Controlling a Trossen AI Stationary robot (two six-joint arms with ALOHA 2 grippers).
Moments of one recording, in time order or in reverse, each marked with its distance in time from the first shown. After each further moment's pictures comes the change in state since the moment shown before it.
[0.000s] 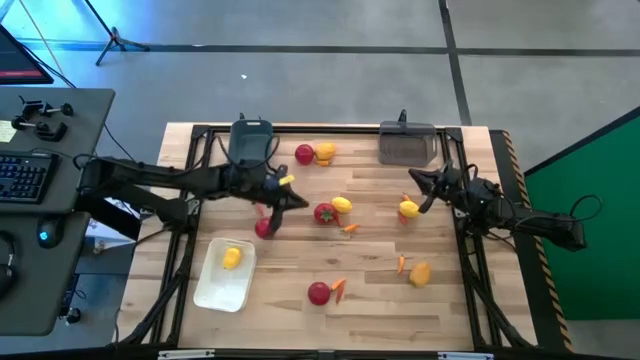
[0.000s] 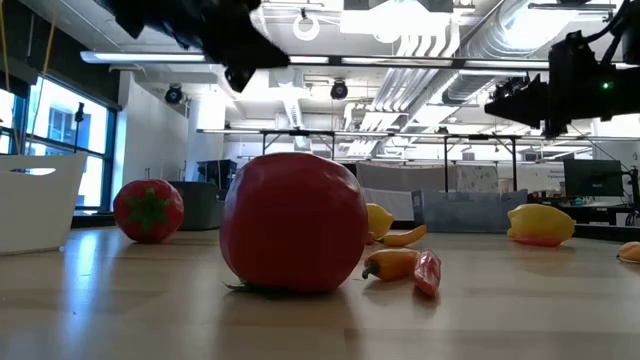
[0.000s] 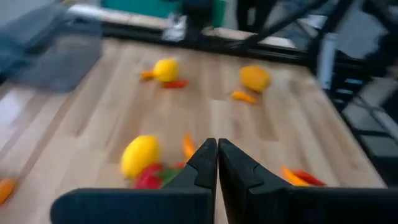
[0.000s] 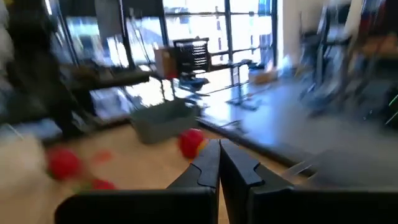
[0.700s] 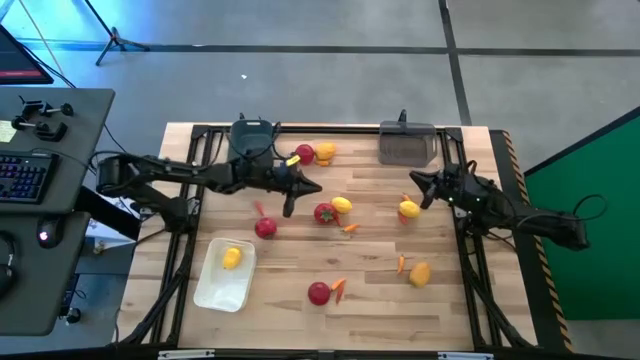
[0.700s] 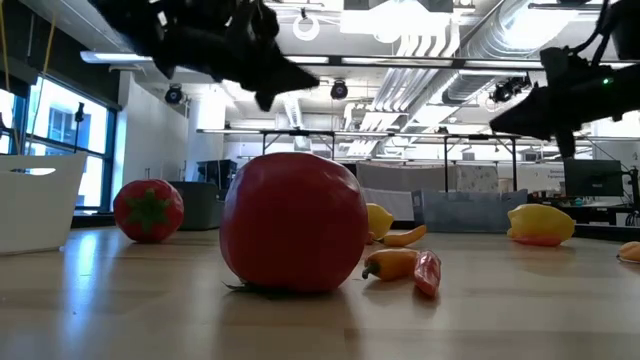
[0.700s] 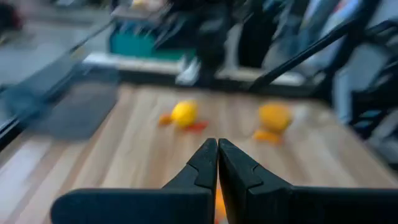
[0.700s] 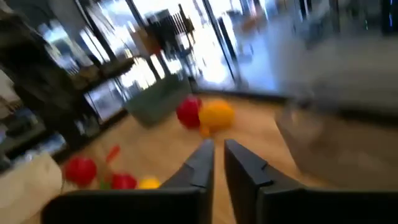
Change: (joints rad) left arm 0.136 0.184 -0.050 0.436 0.147 0.059; right arm 0.002 0.042 0.121 -0.344 0.040 0.305
